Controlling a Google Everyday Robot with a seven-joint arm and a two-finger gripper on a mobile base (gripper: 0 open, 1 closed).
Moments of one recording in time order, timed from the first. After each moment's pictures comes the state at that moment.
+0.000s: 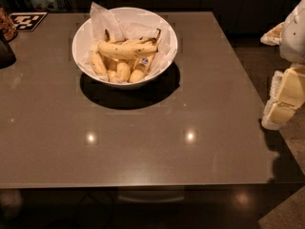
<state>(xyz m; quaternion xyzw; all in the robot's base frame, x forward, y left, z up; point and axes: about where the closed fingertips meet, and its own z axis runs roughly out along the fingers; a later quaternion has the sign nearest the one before) 0.438 -0.217 0.976 -0.60 0.78 -0.03 0.16</state>
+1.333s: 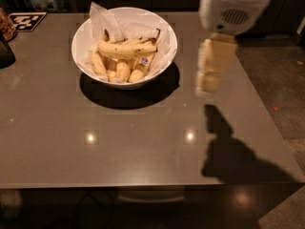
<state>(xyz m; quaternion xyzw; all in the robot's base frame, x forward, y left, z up) 0.491 -0.110 1.002 -0.65 0.74 -0.07 0.16</state>
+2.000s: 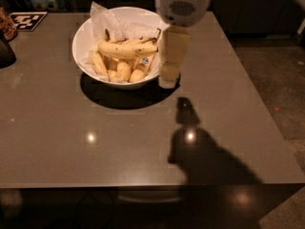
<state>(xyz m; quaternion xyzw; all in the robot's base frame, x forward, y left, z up) 0.516 -0.051 1.004 -0.64 0.74 -0.08 0.15</state>
